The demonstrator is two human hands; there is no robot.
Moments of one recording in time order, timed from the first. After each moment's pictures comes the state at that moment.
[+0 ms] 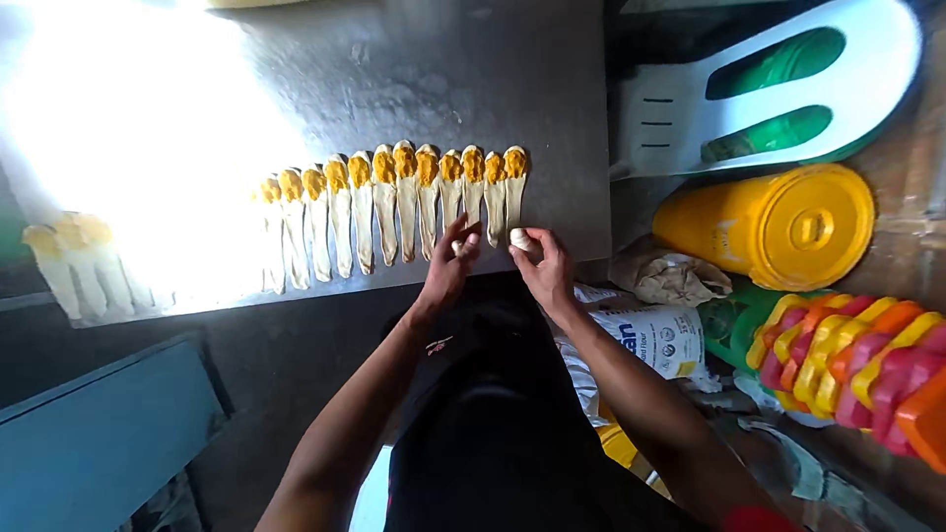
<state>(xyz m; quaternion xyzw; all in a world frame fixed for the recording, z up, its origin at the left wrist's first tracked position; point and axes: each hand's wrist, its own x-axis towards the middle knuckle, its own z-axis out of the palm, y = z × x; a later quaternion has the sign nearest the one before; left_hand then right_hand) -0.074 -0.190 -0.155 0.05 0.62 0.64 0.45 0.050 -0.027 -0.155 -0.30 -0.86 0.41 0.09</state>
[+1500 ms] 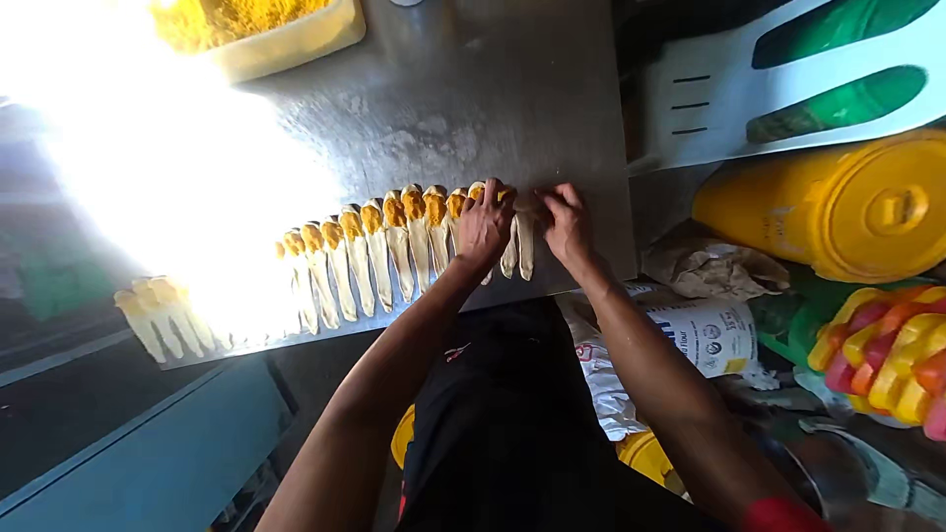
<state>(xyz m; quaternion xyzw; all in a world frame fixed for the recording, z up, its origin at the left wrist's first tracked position) -0.171 -0.062 -0.187 0.47 0.86 0.12 0.15 -0.040 0.071 -0.205 -0.29 -0.91 0.30 0.06</state>
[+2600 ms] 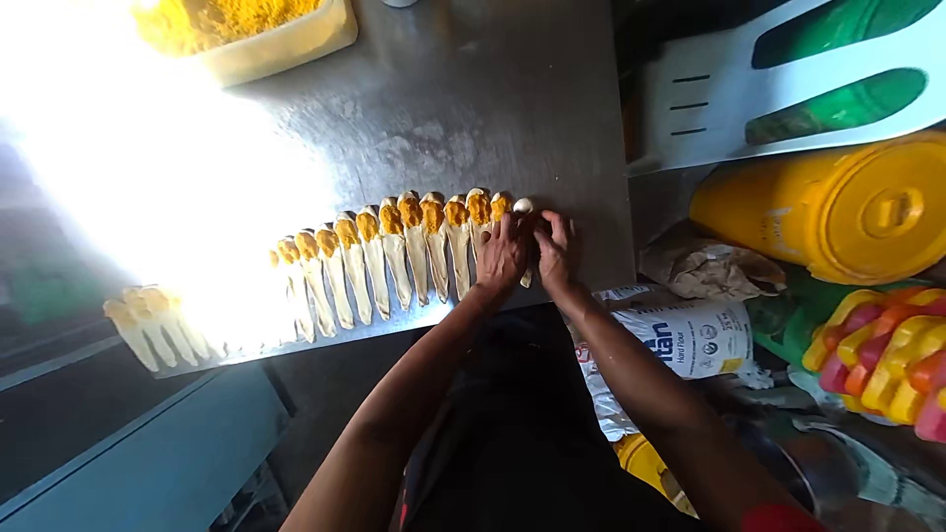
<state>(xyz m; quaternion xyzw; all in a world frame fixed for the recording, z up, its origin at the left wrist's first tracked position) -0.114 -0.064 -0.205 0.43 0.87 0.14 0.20 -0.014 0.032 -0.225 -0.29 -0.92 0.26 0.08</state>
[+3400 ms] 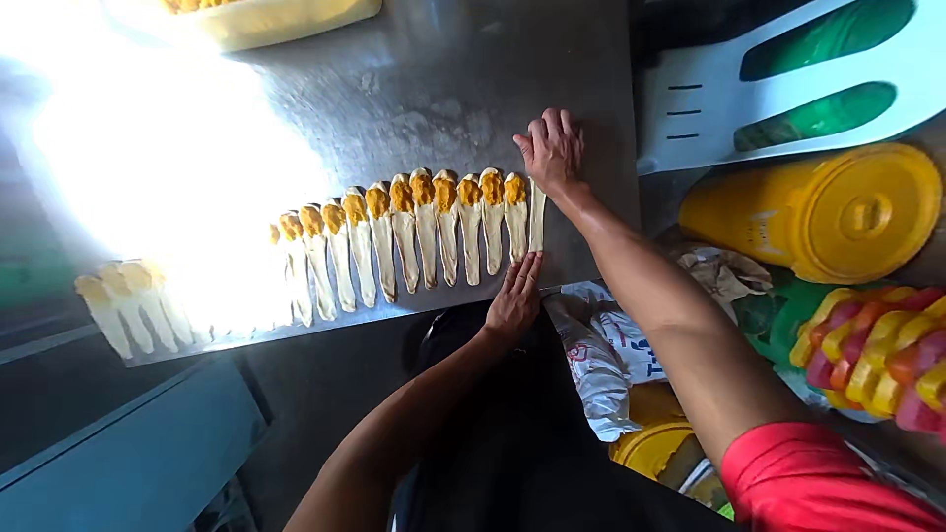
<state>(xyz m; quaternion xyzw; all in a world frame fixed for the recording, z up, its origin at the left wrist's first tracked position) -0.017 -0.159 -0.225 0.60 0.77 0.05 0.20 -0.149 0.100 -0.237 -0.21 -0.97 0.07 0.11</state>
